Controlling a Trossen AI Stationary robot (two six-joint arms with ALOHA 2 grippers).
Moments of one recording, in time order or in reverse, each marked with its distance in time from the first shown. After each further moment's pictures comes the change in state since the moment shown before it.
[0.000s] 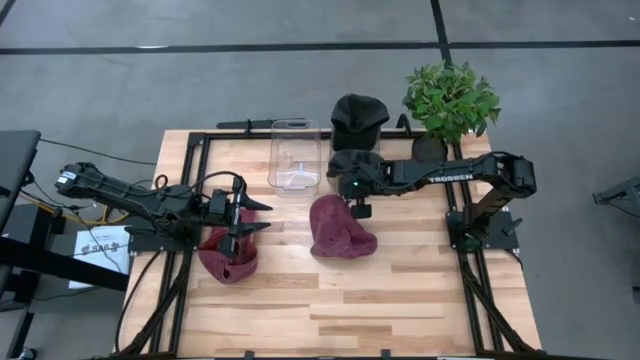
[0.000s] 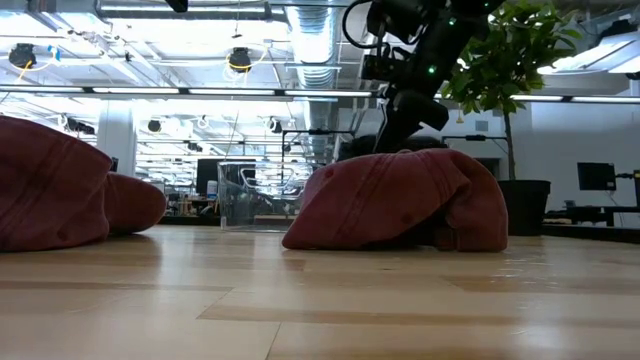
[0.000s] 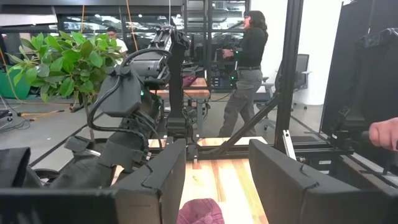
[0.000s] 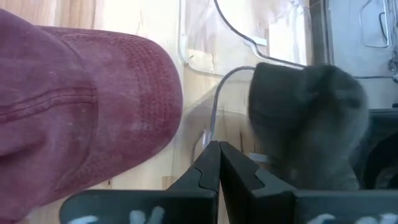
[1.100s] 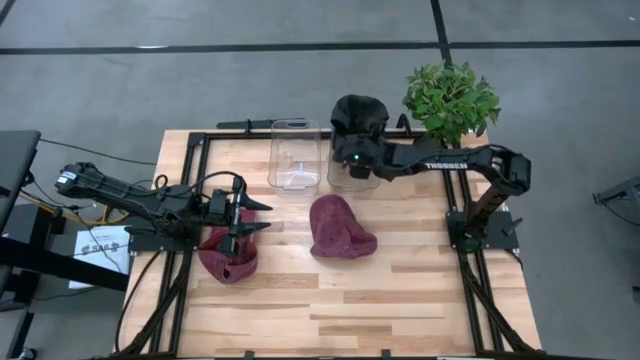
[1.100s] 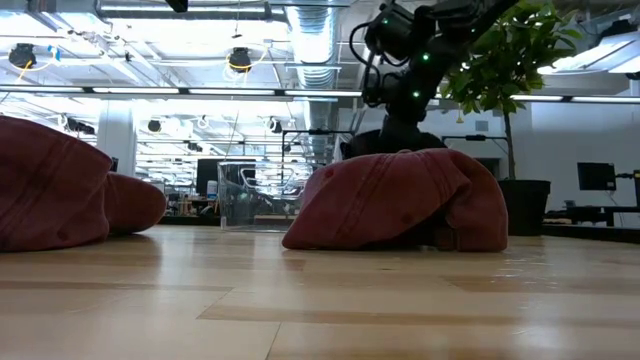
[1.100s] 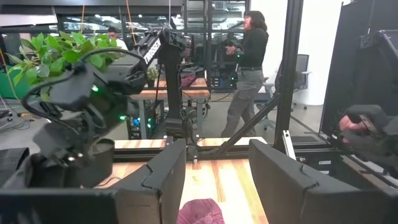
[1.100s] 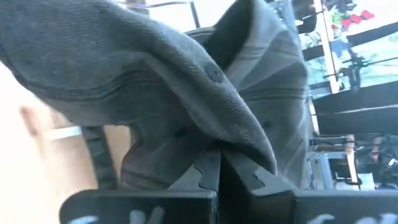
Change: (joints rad) left arm 0.000 0.000 0.000 0.000 0.000 0.000; right arm -0.176 0.032 0.001 0.182 0.481 -0.124
